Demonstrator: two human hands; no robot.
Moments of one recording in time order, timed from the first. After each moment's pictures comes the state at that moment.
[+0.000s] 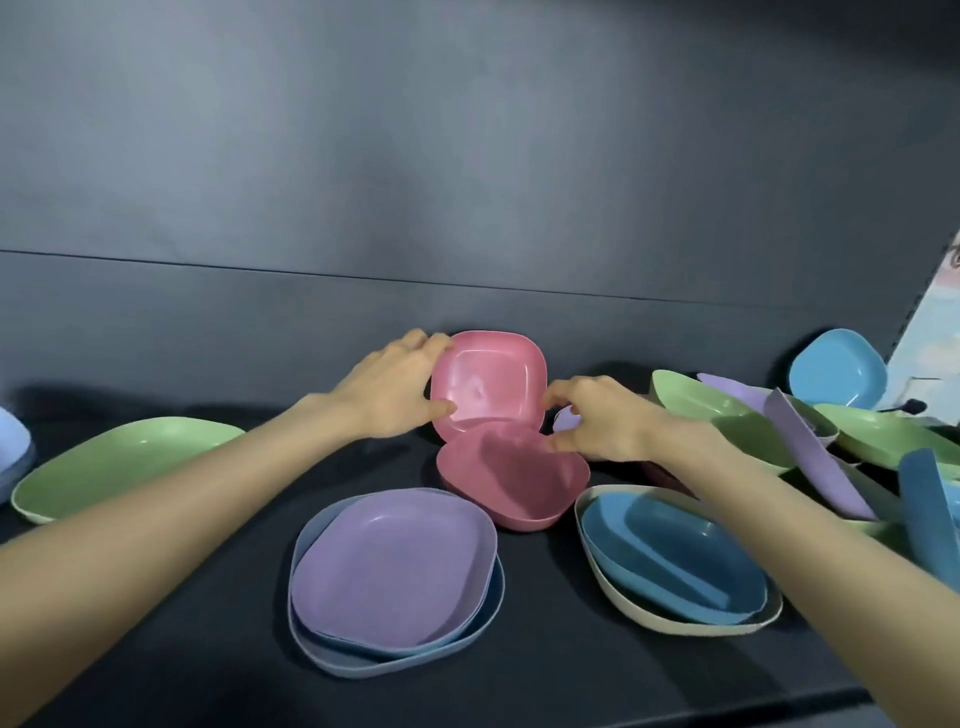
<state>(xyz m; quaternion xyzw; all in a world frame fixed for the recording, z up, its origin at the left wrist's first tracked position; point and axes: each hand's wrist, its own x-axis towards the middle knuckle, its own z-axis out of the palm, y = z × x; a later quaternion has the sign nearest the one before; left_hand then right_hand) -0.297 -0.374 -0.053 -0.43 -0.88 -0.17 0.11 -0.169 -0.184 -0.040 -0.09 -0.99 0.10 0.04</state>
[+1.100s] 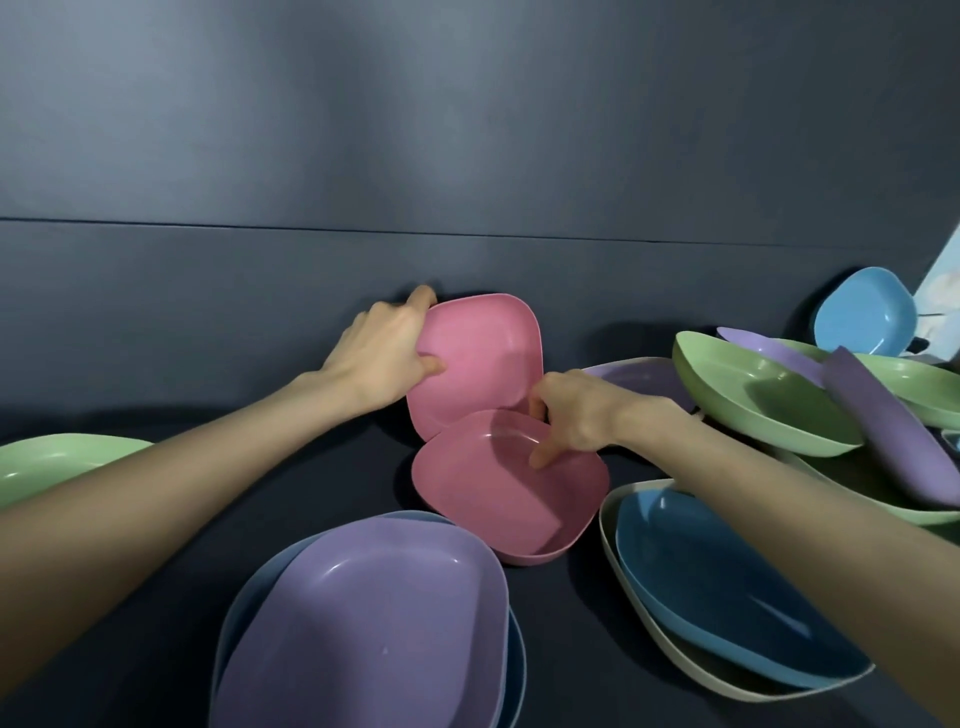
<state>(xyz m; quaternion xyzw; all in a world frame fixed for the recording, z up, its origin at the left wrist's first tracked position) -0.362 -0.321 -0.077 -0.40 -0.87 -0.24 0.14 -0.239 -0.162 -0.080 -0.14 -0.99 0.05 -0.08</state>
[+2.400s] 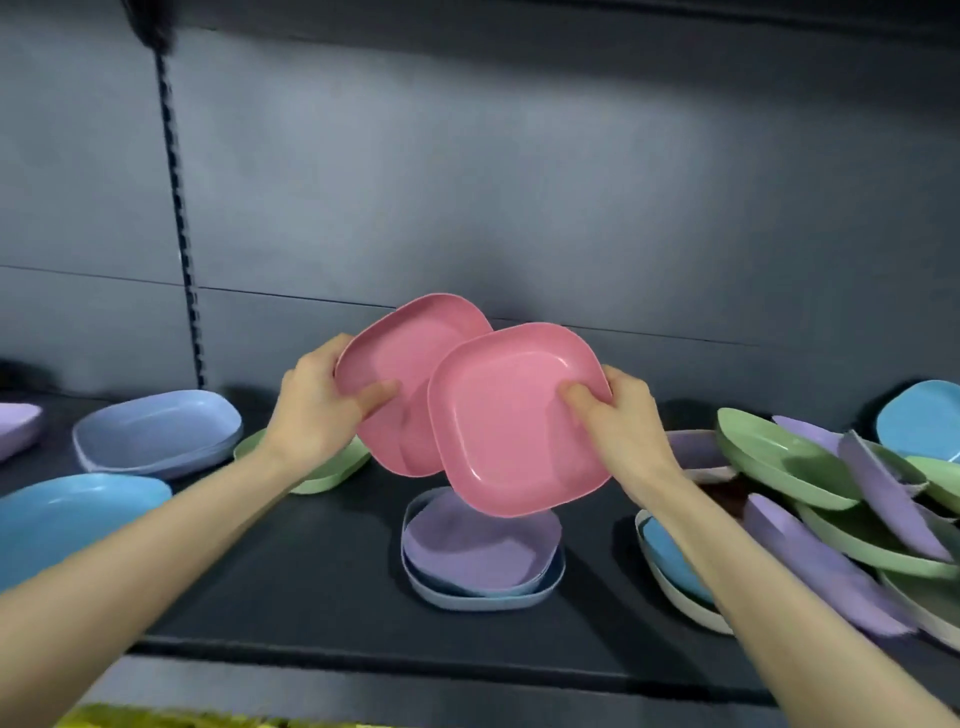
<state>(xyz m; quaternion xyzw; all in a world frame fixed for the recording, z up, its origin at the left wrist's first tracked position) -0.223 -0.515 -0.041 -0.22 -0.78 -0.55 0.22 -0.139 -0.283 -0.029 -0.08 -0.83 0.45 0.32</state>
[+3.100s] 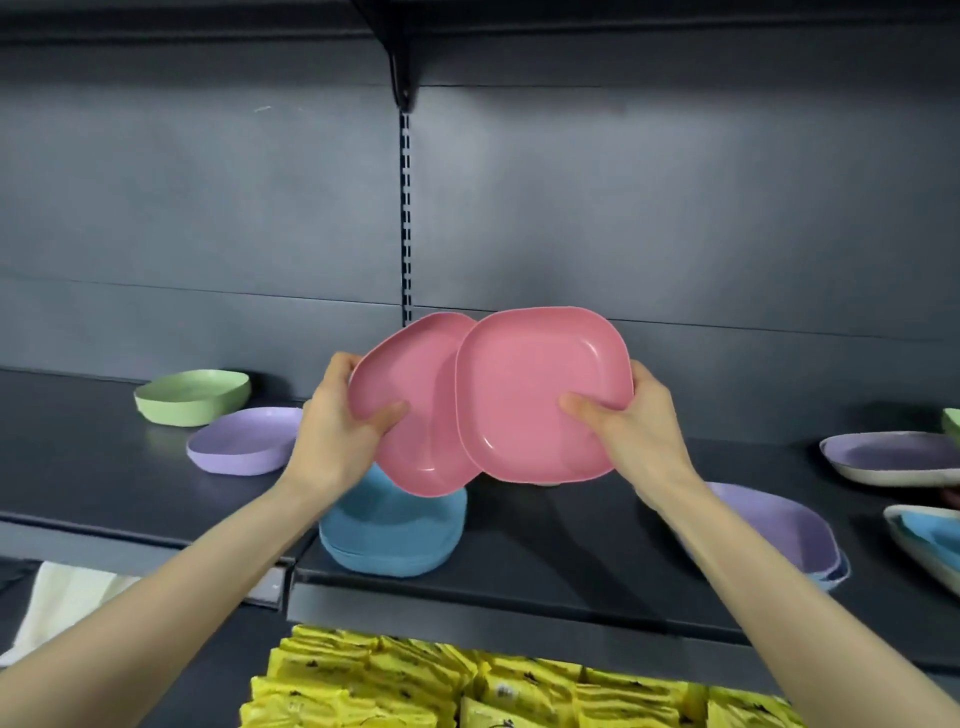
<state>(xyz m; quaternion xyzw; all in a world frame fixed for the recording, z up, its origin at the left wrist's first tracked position) -0.227 -0.751 -0.054 -0.17 -0.77 -0.56 0.25 -0.174 -0.512 -0.038 -0.01 -0.76 0.57 0.31</state>
